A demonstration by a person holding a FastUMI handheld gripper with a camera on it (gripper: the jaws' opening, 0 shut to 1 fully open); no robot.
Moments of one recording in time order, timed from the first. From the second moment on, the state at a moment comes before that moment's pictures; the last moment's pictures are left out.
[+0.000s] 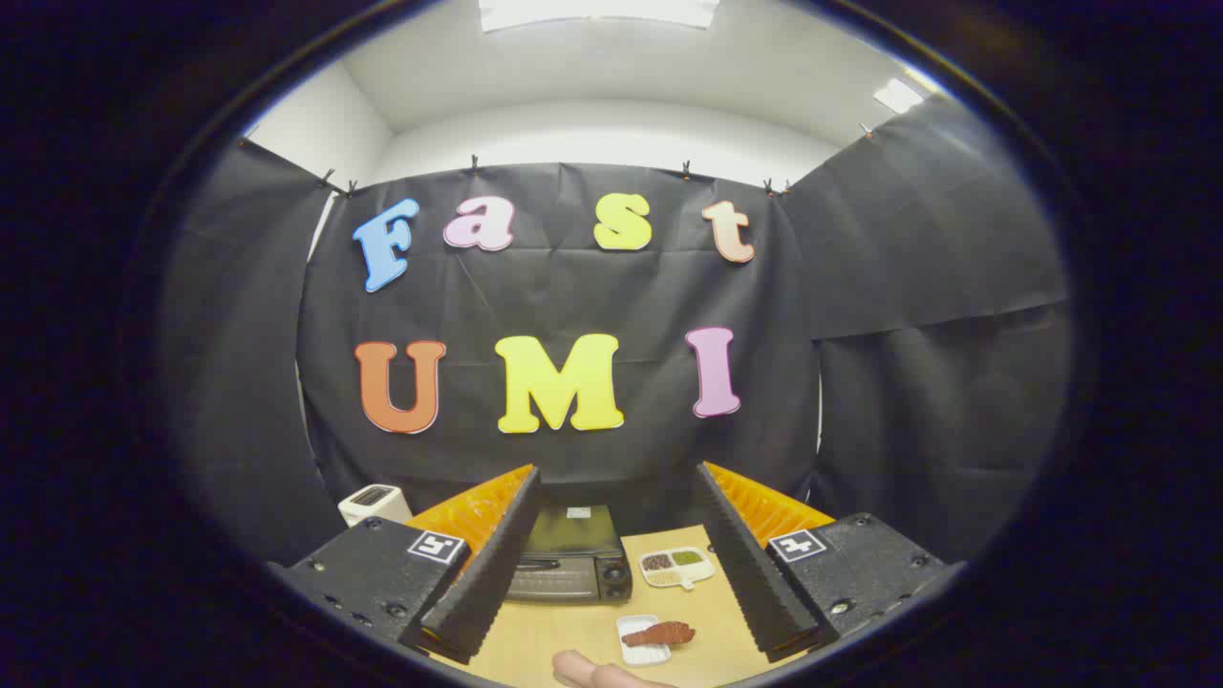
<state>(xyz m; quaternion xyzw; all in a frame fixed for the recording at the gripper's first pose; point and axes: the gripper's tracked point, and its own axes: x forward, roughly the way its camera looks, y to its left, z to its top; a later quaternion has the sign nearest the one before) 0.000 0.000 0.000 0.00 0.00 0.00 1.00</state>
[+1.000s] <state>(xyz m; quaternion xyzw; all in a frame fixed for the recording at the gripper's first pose) 0.007 0.009 -0.013 -0.02 0.00 0.01 1.00</state>
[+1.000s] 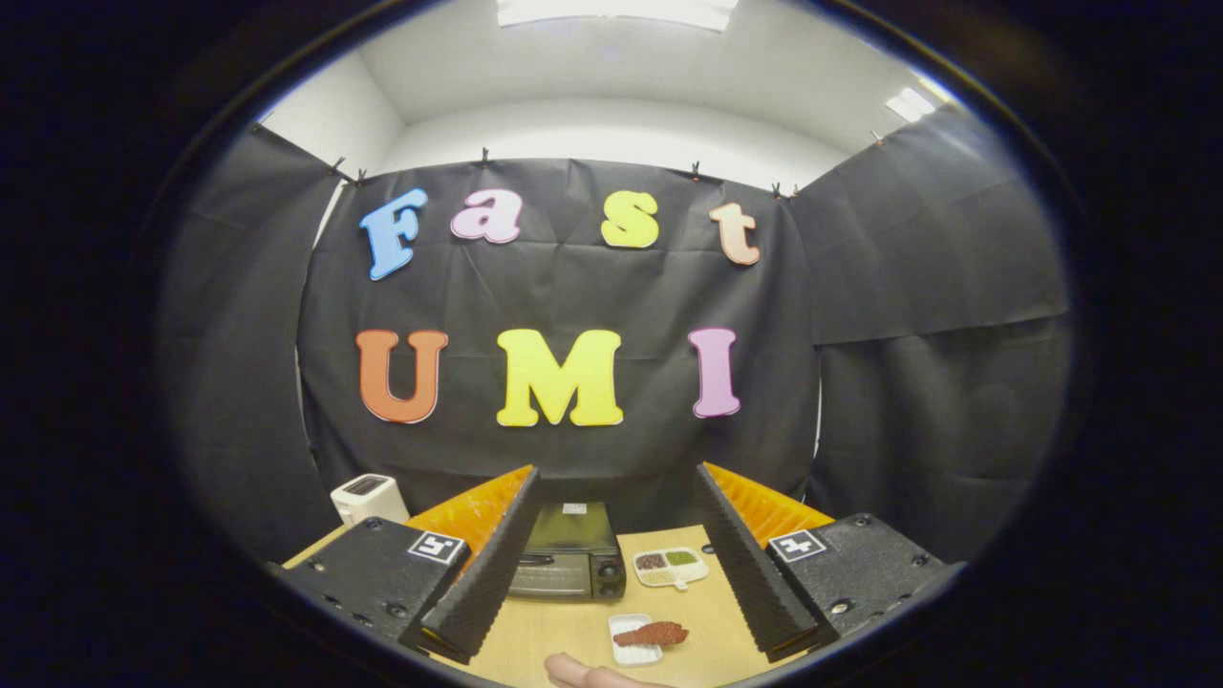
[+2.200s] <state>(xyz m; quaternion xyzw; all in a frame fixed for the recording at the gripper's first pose) 0.229 0.152 -0.283 -0.02 0.24 0.07 0.97</state>
